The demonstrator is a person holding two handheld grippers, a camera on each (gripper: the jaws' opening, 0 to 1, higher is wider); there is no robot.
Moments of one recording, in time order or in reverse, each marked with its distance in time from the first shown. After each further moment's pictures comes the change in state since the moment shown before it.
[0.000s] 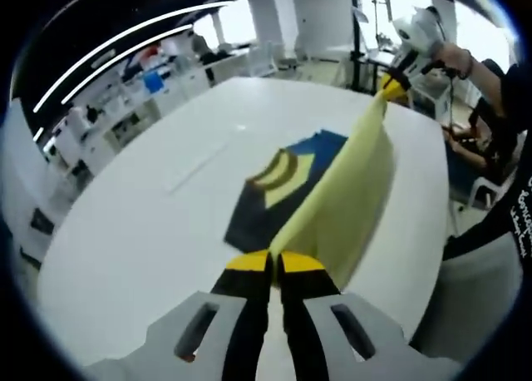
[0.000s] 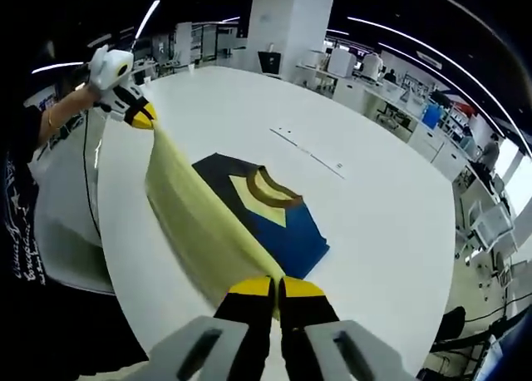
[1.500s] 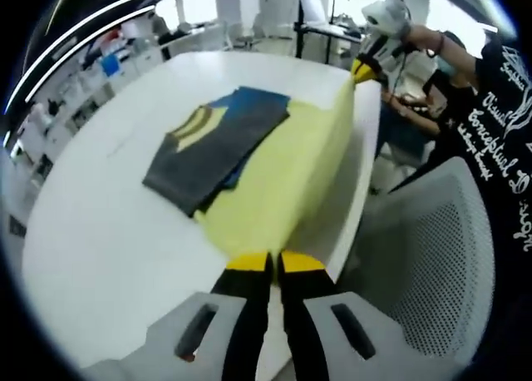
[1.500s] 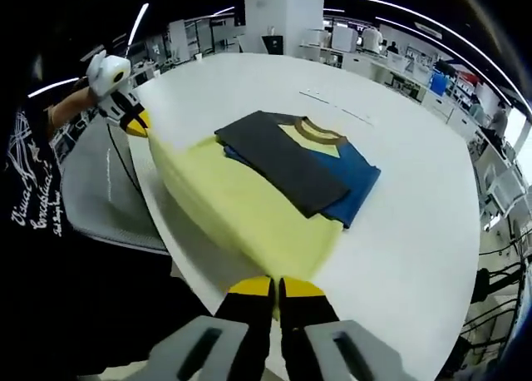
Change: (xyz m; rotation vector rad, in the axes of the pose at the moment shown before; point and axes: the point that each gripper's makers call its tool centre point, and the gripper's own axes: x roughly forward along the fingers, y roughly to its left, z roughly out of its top) left arm -0.053 -0.126 -0.089 0.041 0.134 -0.233; right arm -0.041 0.100 -0.100 0.092 0.096 0.096
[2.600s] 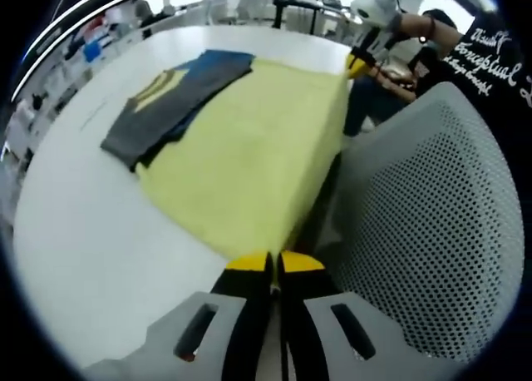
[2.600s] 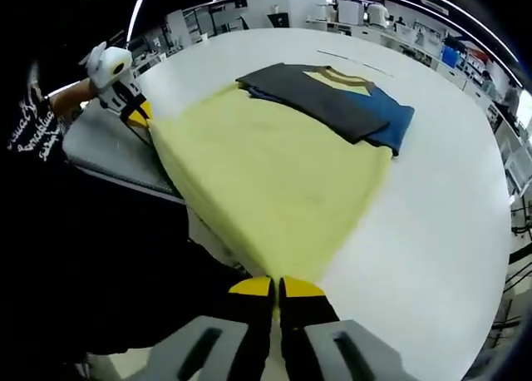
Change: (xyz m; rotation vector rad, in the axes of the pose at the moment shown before) left arm 0.026 -0.062 -0.063 0.039 0.109 -0.084; right arm 0.028 0.050 -0.090 0.054 0.104 0.080
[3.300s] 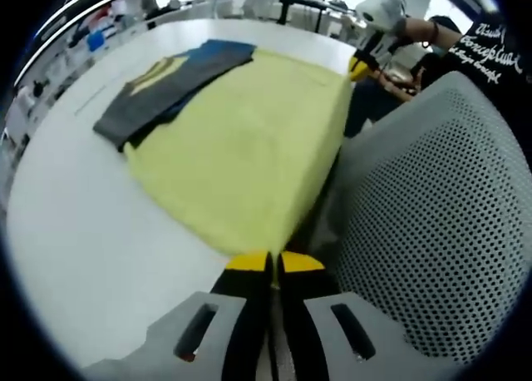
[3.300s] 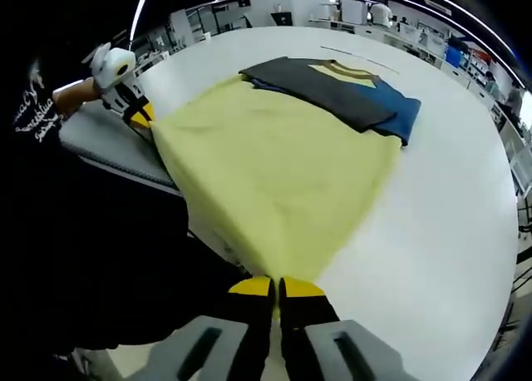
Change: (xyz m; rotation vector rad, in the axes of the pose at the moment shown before) left arm 0.022 -0.006 -0.020 -0.065 -0.006 -0.033; right arm 0.022 0.002 -0.017 -0.008 0.014 0.035
